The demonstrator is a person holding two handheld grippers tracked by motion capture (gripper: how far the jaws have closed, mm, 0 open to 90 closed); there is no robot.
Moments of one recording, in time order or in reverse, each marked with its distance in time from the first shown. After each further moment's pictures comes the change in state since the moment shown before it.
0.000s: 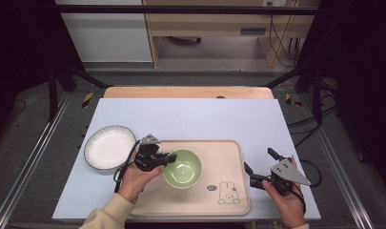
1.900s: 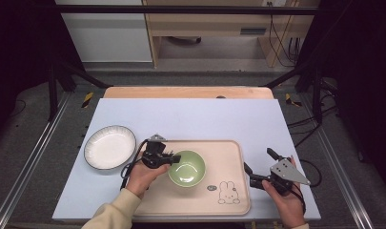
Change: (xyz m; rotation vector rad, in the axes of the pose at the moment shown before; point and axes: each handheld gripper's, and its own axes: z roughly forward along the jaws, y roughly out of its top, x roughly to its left) left arm 0.007 0.002 0.026 0.081 -0.007 -0.047; right arm 0.000 0.000 0.001 0.009 0.007 0.002
